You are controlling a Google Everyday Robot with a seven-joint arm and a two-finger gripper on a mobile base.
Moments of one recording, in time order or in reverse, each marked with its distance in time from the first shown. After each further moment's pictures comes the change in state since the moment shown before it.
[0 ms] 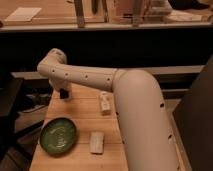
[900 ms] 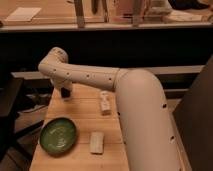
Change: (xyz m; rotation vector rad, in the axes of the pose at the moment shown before) arm 0.003 0.008 -0.006 -0.013 0.005 0.023
